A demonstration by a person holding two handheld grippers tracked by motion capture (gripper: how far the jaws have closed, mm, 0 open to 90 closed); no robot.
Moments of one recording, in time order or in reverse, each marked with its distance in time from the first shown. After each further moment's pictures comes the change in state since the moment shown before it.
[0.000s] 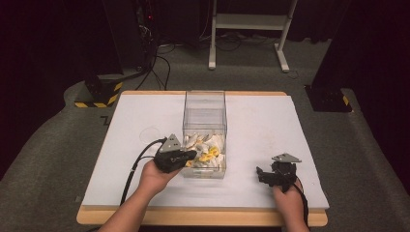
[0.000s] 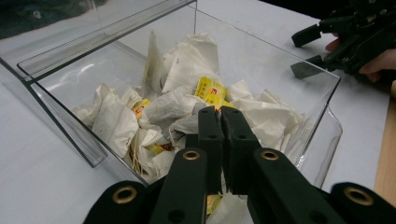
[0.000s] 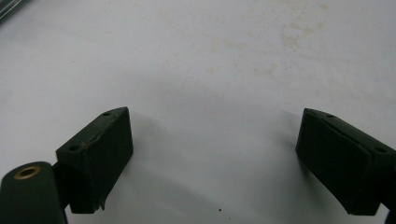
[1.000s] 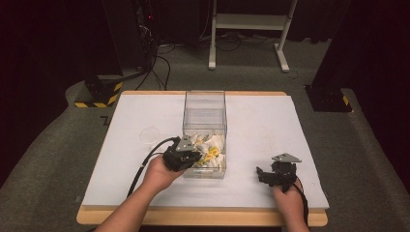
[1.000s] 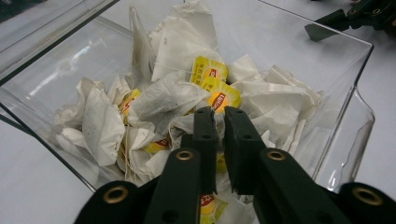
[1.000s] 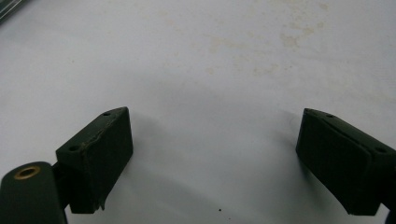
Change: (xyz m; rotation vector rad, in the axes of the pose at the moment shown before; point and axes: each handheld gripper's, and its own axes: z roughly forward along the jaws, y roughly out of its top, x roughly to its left) left arm -0.010 0.015 0.024 0.173 0.032 0.119; right arm 0.000 0.000 0.000 0.001 0.001 0.001
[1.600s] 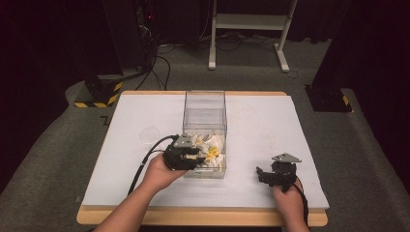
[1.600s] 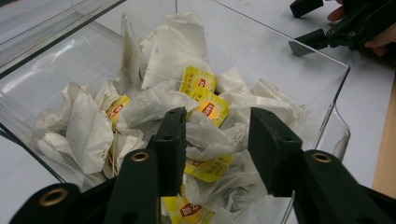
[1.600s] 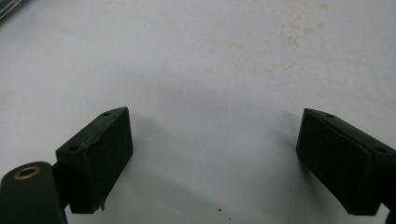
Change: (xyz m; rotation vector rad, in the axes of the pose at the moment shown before) left arm 0.004 0.004 0.000 -0.009 -0.065 -0.060; right arm 0.000 0.000 0.000 0.001 0.000 0.002
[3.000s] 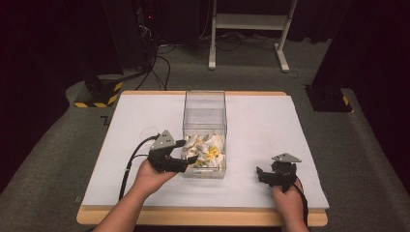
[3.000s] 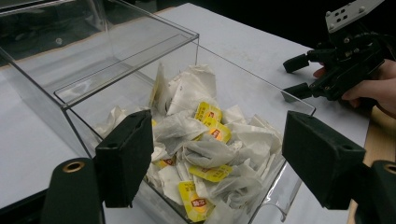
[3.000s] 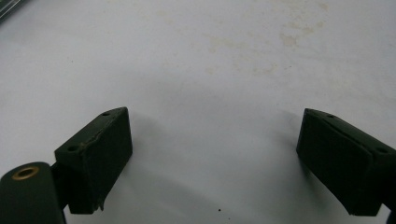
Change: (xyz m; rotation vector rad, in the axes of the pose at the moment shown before) left arm 0.003 -0.011 -0.043 -0.214 0.027 -0.070; right arm 0.000 0.000 0.000 0.001 -0.002 0.001
